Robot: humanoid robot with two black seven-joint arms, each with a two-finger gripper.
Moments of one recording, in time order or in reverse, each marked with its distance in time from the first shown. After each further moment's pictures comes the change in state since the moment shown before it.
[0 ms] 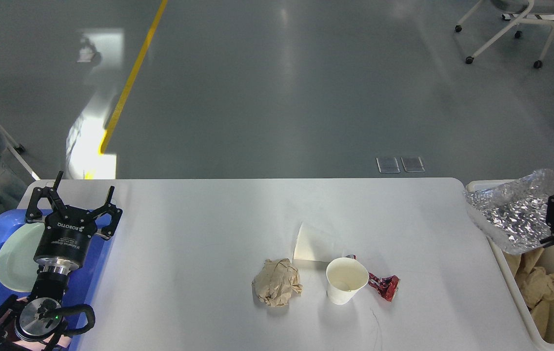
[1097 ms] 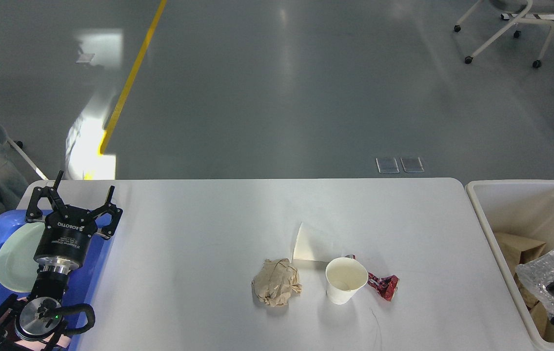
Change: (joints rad) left arm -0.002 0.000 0.000 0.000 0.000 0.001 0.000; right arm -1.151 0.370 0.493 -0.981 -0.333 -0.572 0.007
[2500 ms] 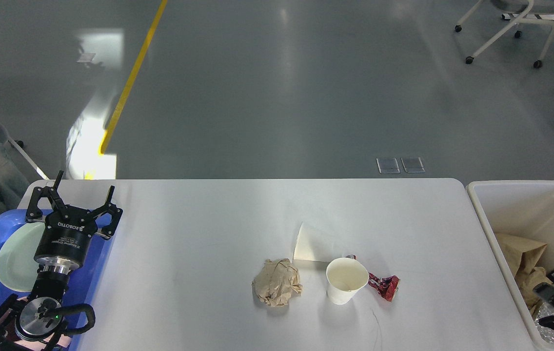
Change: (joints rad) left arm 0.000 0.000 0.000 0.000 0.000 0.000 0.000; right arm 0.015 0.018 0.011 0.014 -0.023 -0.010 0.000
